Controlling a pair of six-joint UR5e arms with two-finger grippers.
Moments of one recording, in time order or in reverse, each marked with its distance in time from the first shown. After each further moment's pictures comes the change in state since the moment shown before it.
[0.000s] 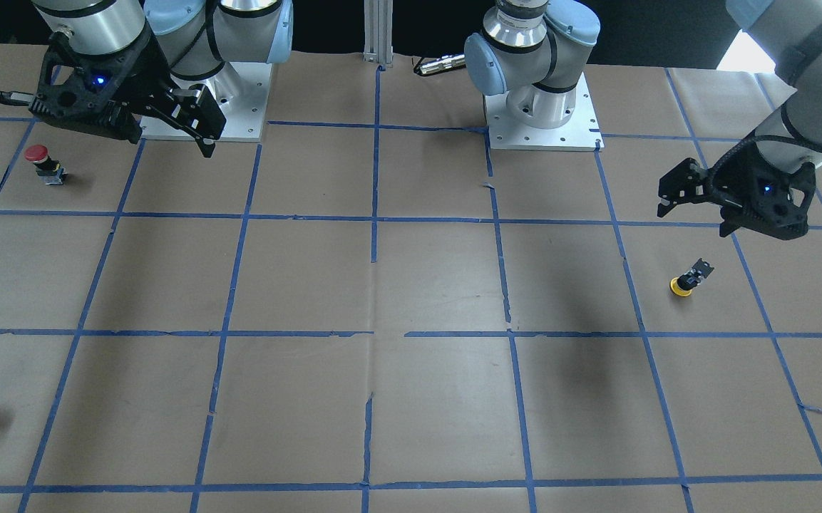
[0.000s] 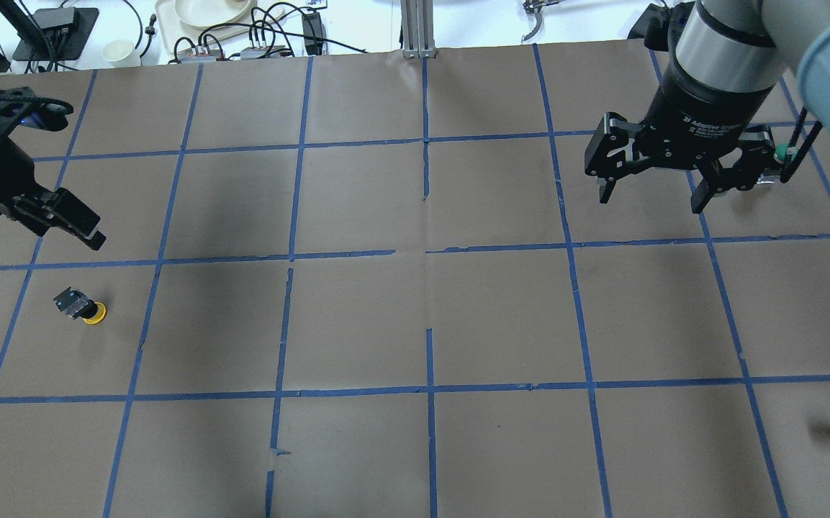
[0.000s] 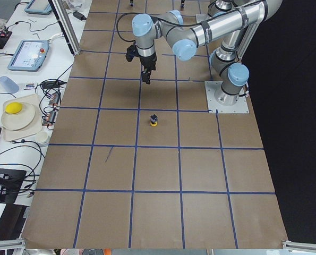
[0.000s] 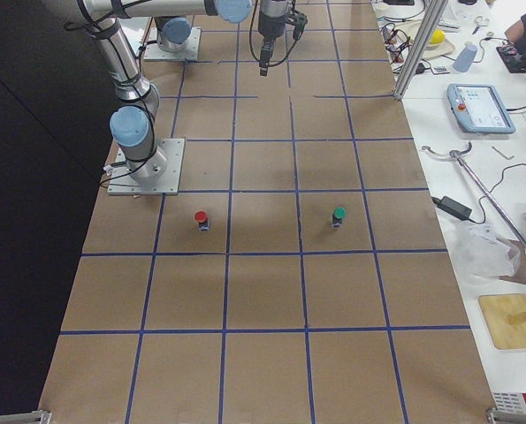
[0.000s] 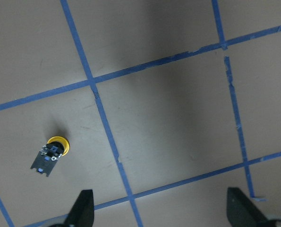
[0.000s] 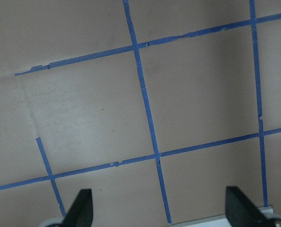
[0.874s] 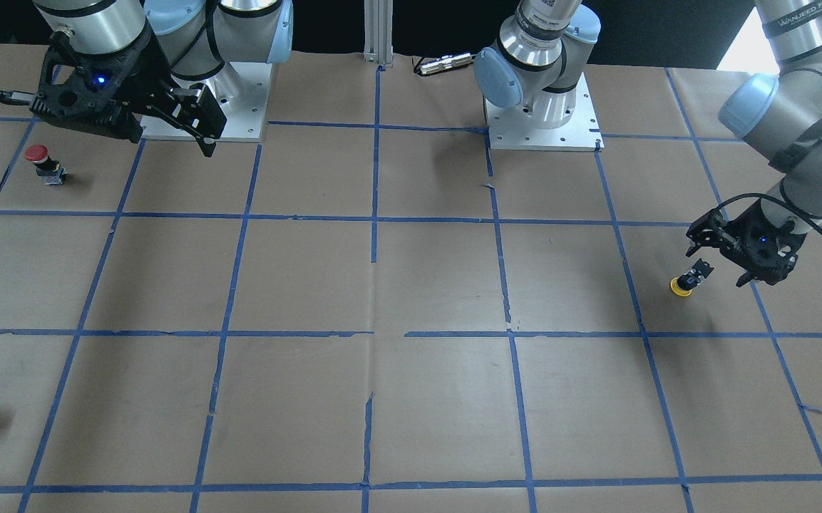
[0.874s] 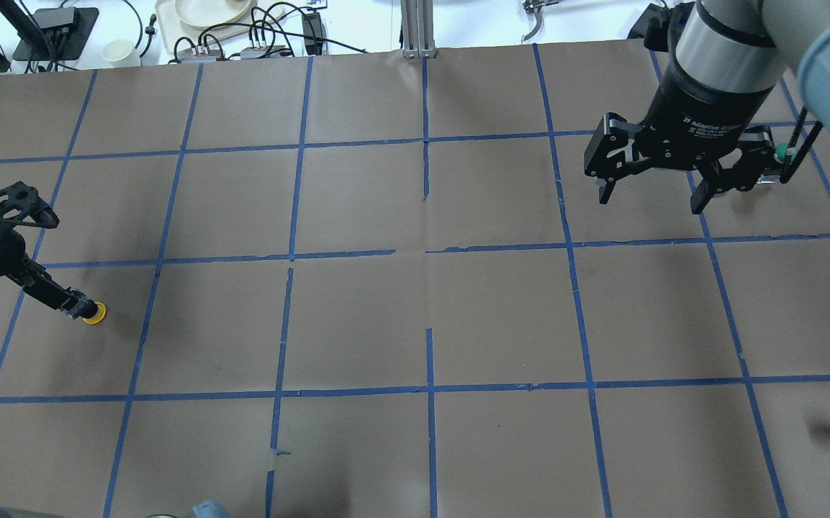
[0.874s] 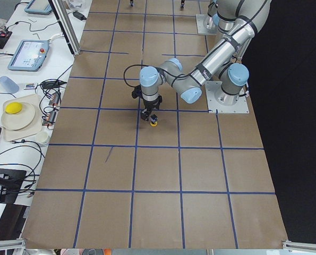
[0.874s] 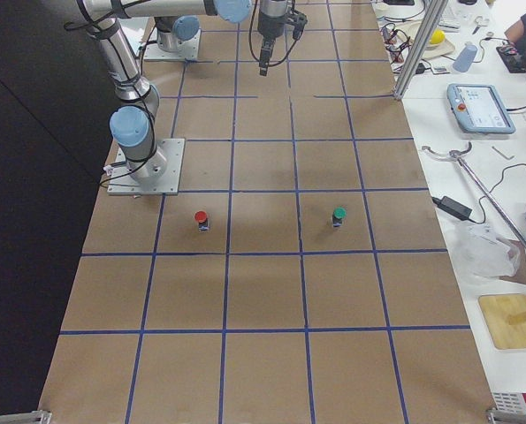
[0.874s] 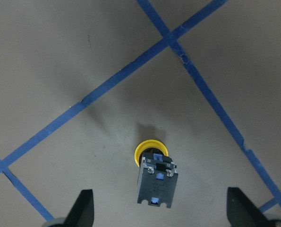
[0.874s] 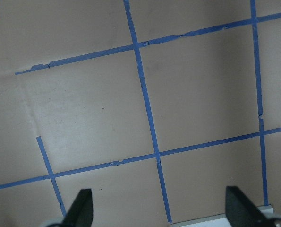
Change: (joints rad) left arm 0.199 -0.161 -0.232 0.469 0.014 0.535; right arm 0.001 -0.002 0.001 0.002 0.002 0.000
